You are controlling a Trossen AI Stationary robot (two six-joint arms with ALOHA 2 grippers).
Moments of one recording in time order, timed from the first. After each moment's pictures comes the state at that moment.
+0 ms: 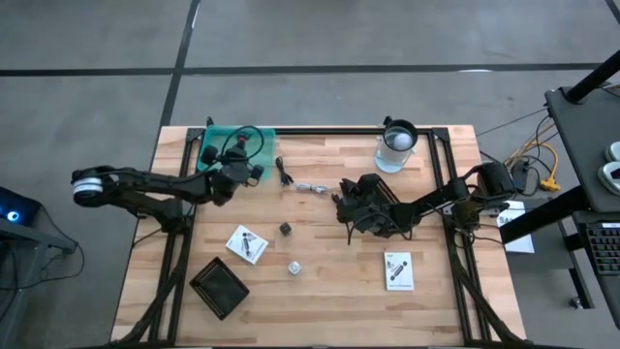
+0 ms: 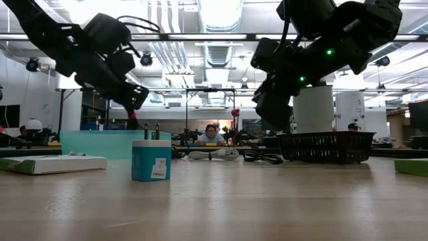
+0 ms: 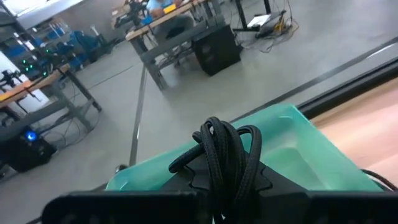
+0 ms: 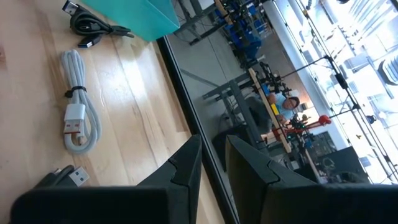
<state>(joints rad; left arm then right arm) 0.27 1.17 0.40 0.28 -1.12 -0.11 0.15 1.72 0.70 0.53 1.12 -0.51</state>
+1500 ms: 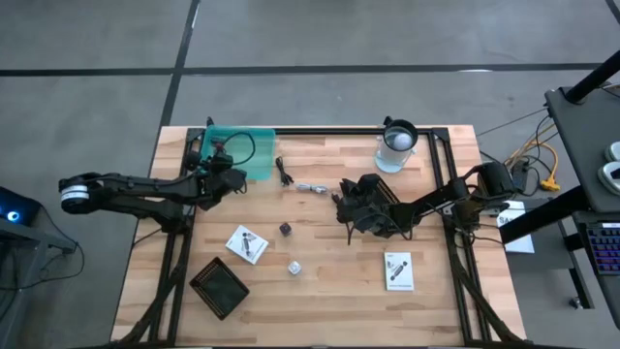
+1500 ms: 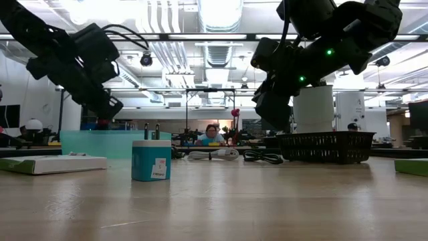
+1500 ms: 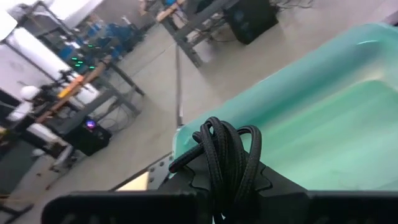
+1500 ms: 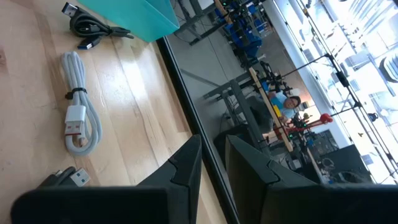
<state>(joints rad) 0.28 1.01 0.34 -0.12 -1.25 -0.22 0.15 1.72 0.70 0.53 1.12 -0.50</state>
